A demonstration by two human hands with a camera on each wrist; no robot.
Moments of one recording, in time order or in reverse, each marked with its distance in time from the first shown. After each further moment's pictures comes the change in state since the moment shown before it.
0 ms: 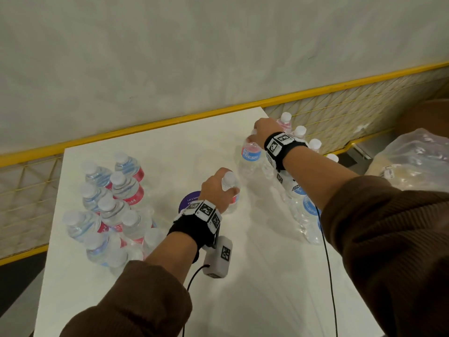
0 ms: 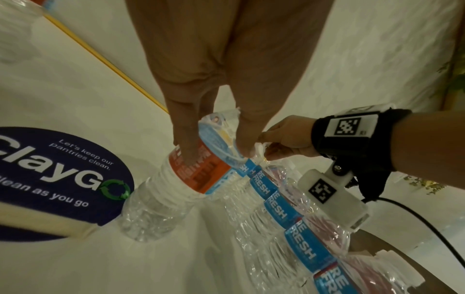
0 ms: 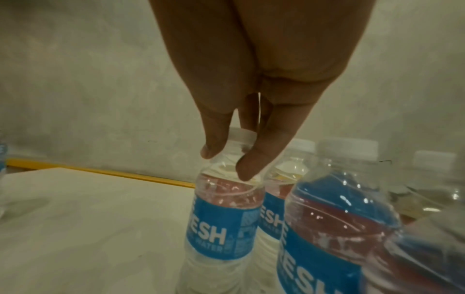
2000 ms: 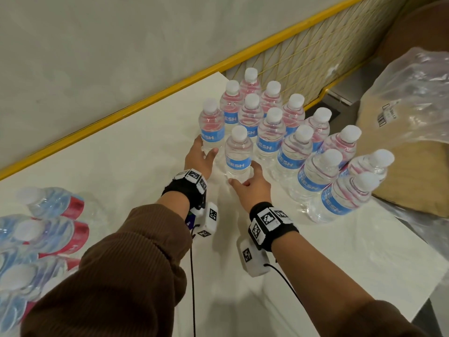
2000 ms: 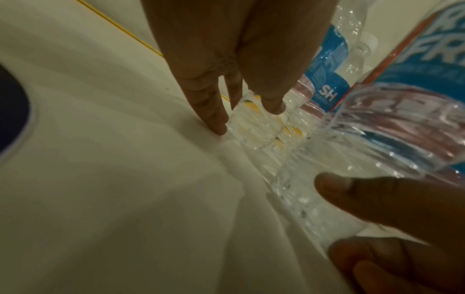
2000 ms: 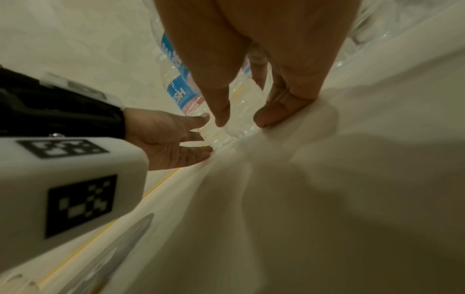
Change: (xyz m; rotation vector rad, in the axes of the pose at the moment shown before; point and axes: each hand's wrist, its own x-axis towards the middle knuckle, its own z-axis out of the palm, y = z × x) left_hand 0.151 -0.055 0.078 0.036 -0.069 0.043; right_hand -0.093 0.034 0.176 1.028 0.229 0.509
